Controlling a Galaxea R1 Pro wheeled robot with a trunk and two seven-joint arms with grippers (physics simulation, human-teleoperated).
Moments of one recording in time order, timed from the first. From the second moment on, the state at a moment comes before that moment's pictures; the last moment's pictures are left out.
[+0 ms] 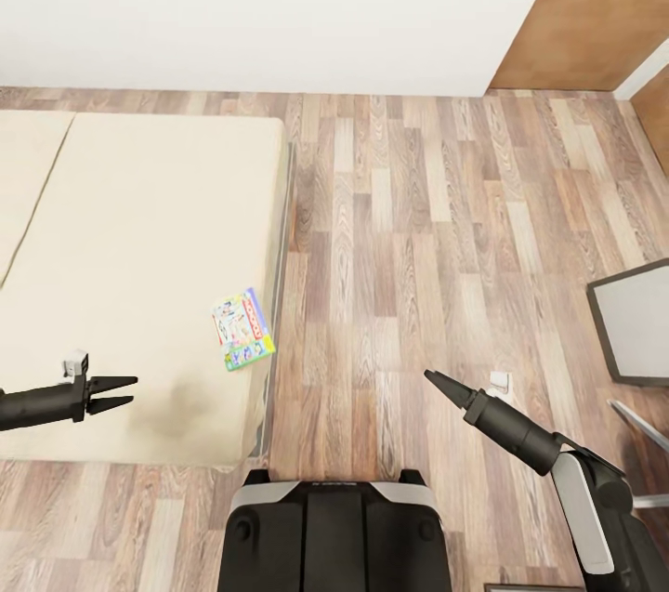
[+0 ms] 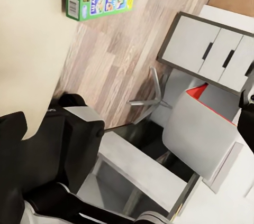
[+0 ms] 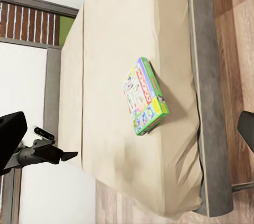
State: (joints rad) left arm -1.08 0.65 0.18 0.02 -0.16 0.56 -1.57; right arm -0.29 -0.05 -0.30 -1.46 -0.52 0.68 0.95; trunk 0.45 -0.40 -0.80
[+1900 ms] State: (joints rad) left arm -1.08 0.62 0.17 0.02 -0.16 0.55 -1.51; right arm -0.29 -0.05 -0.30 -1.46 -0.51 0.68 0.94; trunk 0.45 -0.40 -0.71
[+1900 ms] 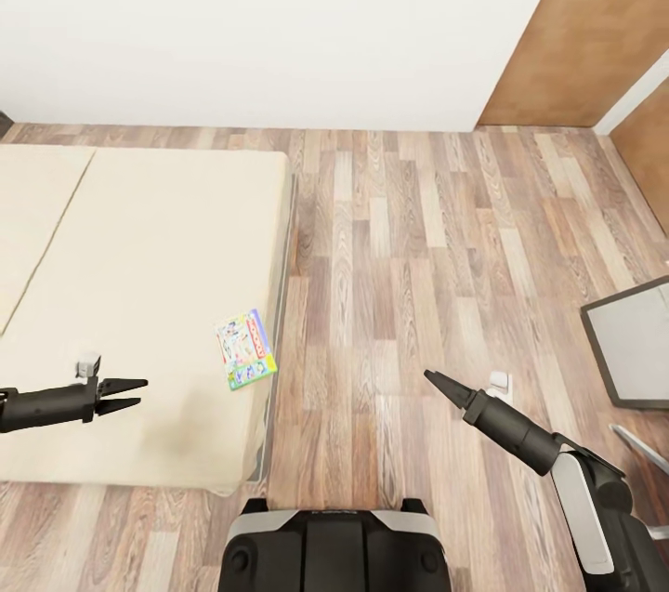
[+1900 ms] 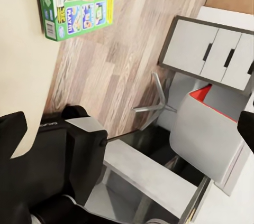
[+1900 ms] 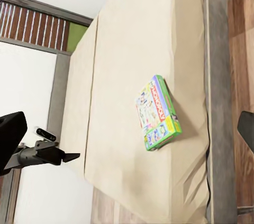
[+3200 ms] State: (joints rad) left arm -1.08 0.62 0.17 0.02 -0.16 0.55 -1.51; right arm -0.29 -0.05 -0.30 -1.46 -0.51 0.67 0.94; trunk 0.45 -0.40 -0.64
